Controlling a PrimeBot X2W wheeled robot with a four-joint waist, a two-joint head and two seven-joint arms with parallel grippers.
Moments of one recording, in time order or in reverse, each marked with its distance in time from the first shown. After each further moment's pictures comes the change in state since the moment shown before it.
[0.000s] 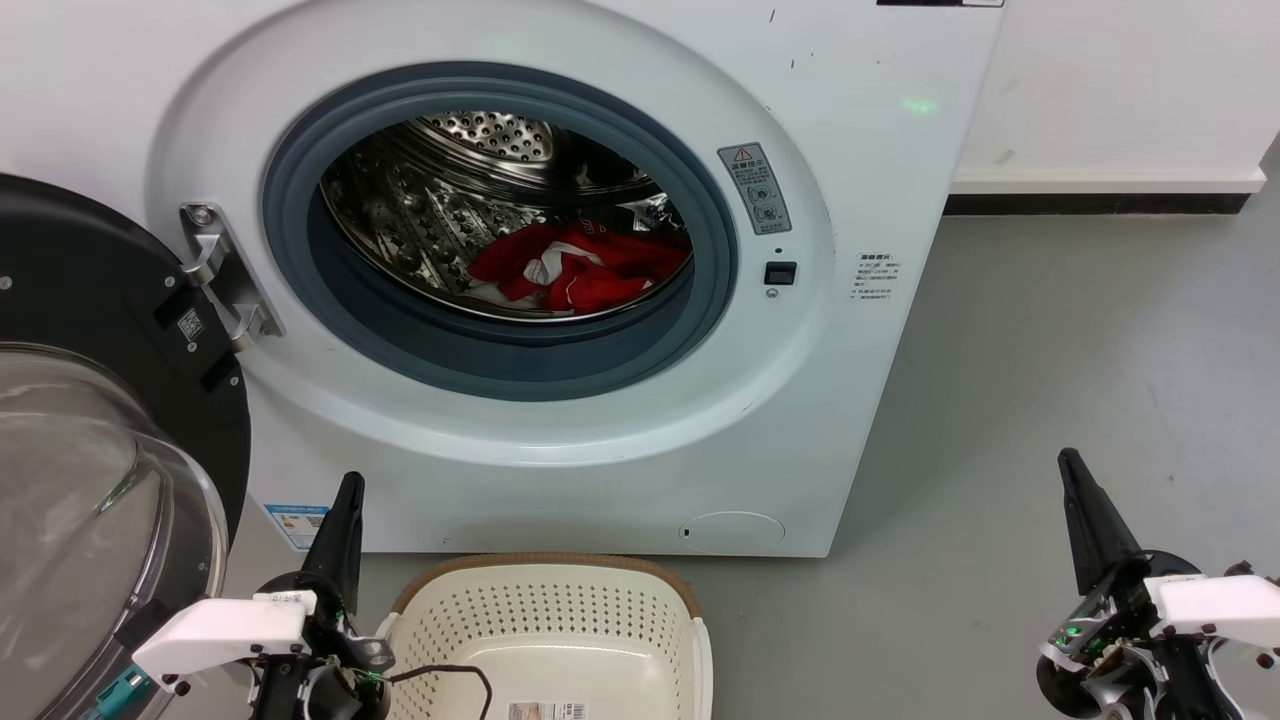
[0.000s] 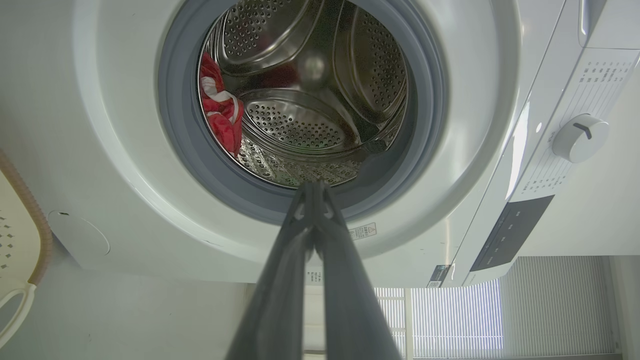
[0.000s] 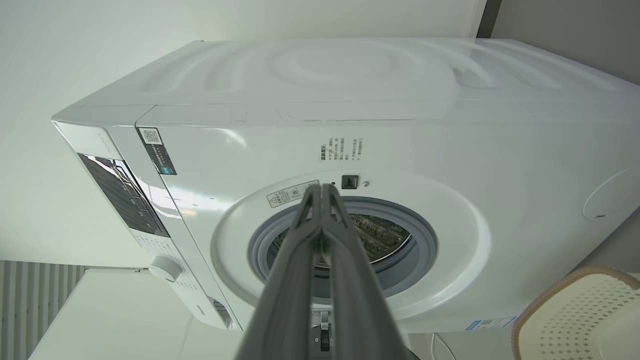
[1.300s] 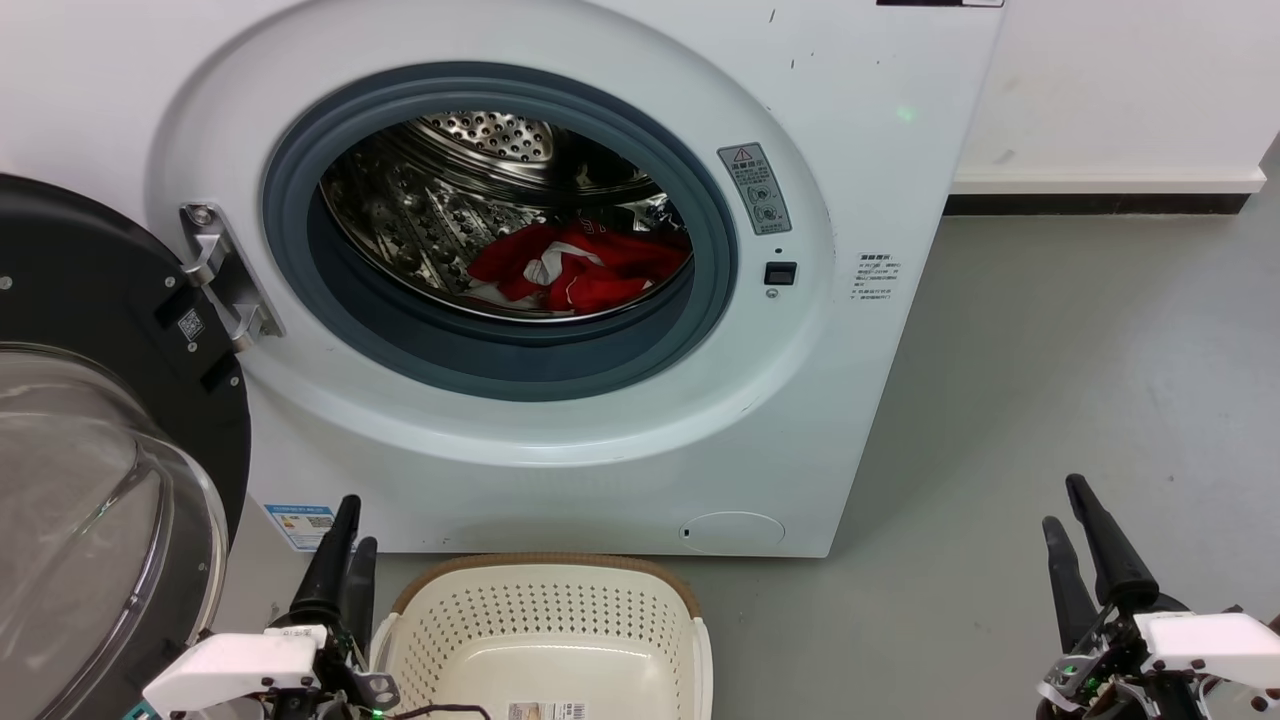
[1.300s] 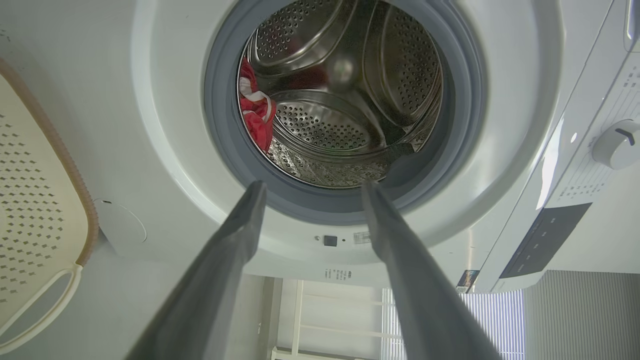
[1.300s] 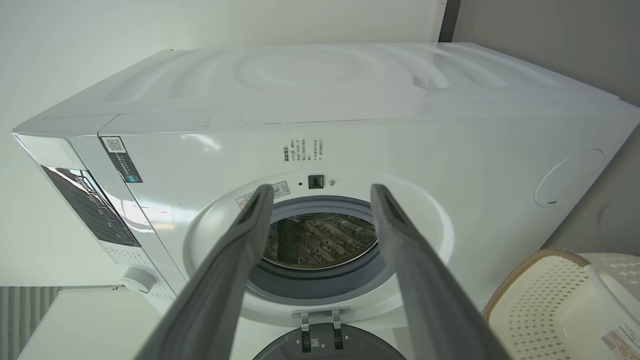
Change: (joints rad) left arm 0.044 -0.004 -0.006 0.036 0.008 0.002 -0.012; right arm 0.044 0.002 0.002 0.039 0.000 0.000 -0.011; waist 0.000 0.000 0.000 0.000
